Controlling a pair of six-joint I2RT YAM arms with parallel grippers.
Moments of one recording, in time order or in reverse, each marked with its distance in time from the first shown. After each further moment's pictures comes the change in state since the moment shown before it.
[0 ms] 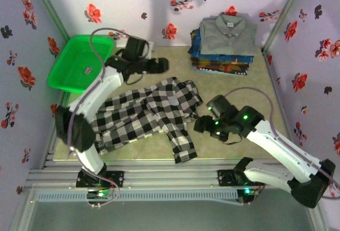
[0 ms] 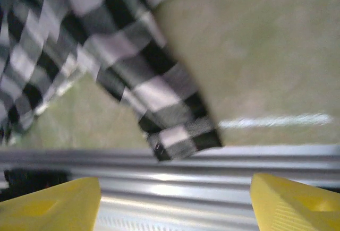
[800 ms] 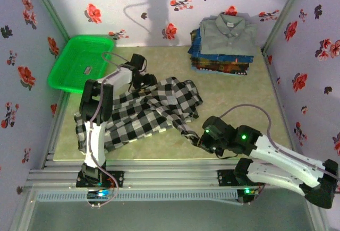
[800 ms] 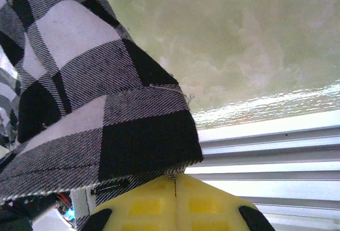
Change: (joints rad) left arm 0.229 0.504 -0.025 0.118 -0.010 -0.199; right arm 0.285 -0.151 -0.287 0.218 0.061 0.405
